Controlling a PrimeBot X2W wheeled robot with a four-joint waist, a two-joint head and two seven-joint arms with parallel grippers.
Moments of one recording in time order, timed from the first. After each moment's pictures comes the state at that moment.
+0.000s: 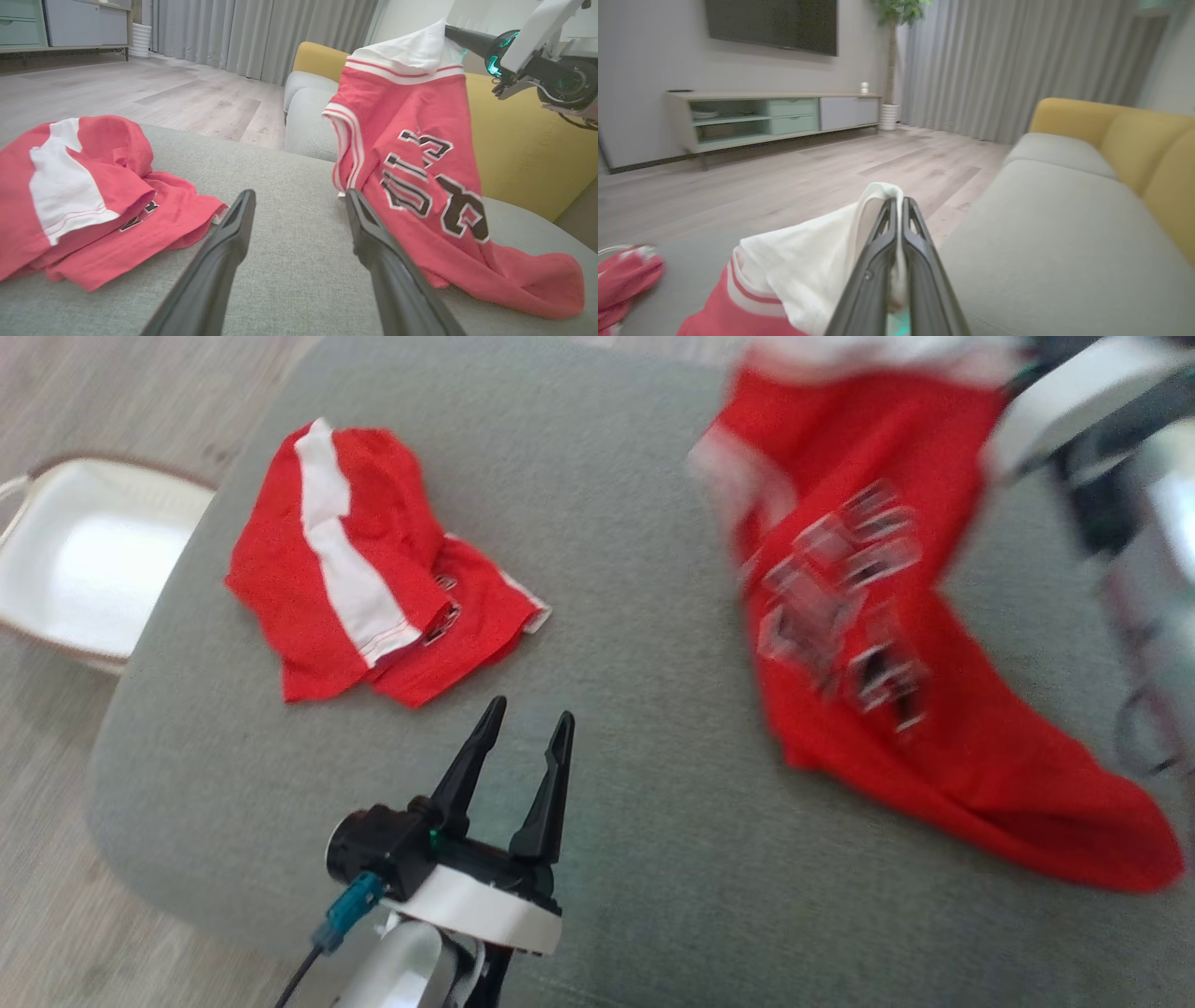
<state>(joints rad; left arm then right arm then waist) -0.18 0.05 -0.47 0.27 -0.38 -0.11 -0.26 -1.00 -0.30 0.45 0.84 0.35 0.13 -0.14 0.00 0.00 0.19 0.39</state>
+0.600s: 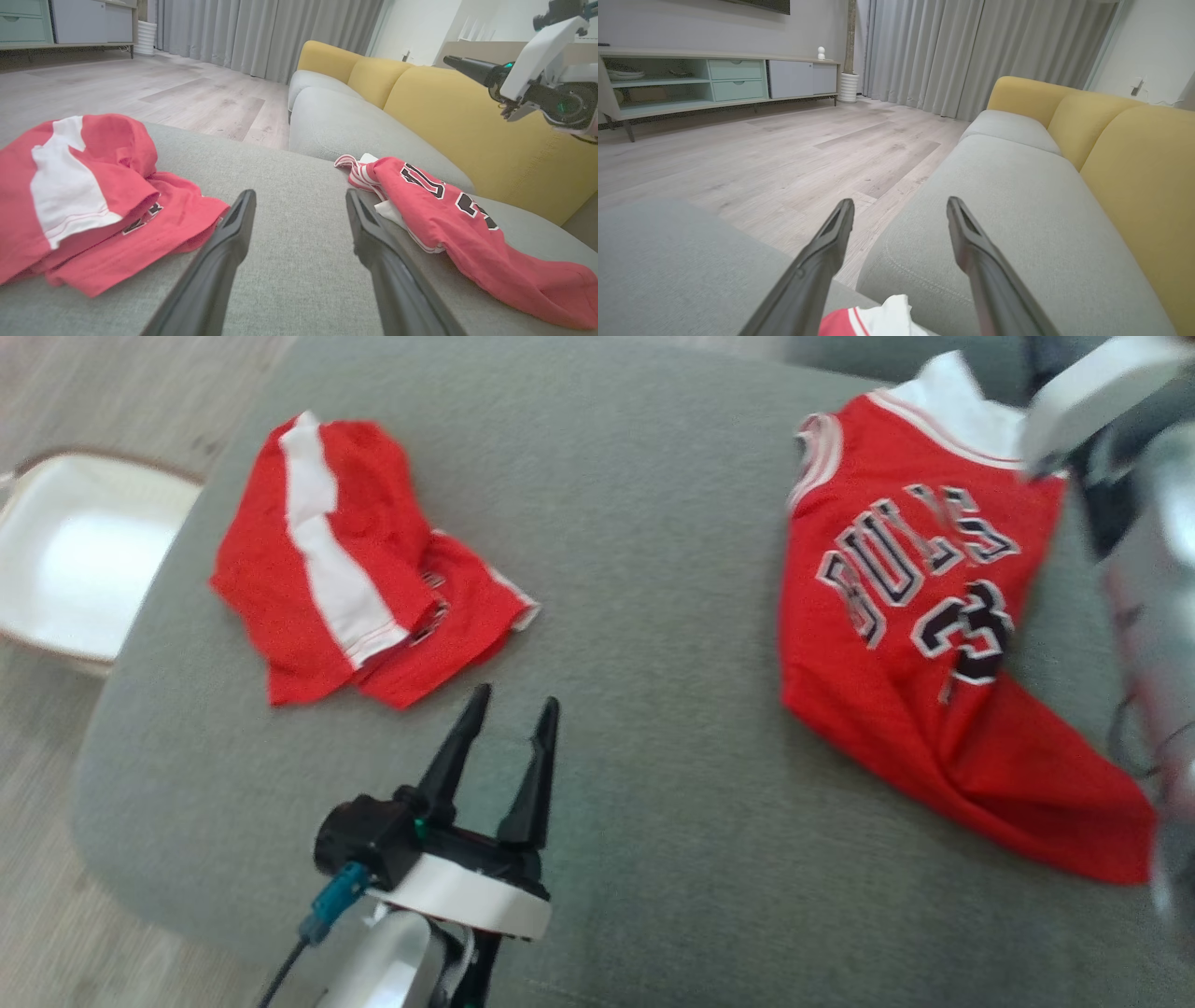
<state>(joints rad) -0.20 0.05 -0.47 0.27 -0.40 -0.10 -0.26 -1.17 -0.25 0.14 1.21 -0.03 0.13 -0.25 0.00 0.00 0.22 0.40</state>
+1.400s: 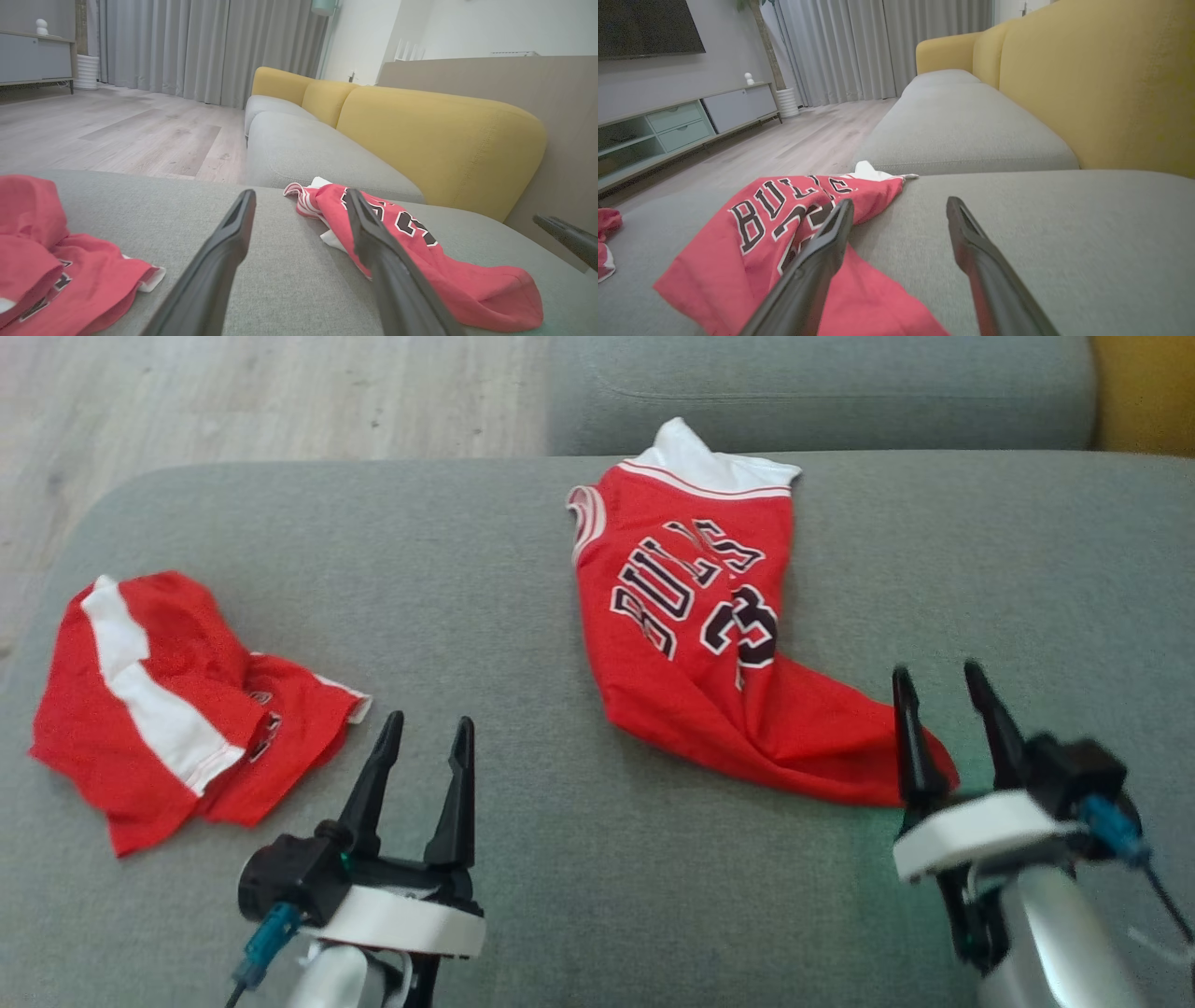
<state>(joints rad) -0.10 0.05 -0.28 0.23 -0.31 -0.12 -0.26 -0.20 -0.06 0.05 0.44 0.16 0.13 -0.25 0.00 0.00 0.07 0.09</state>
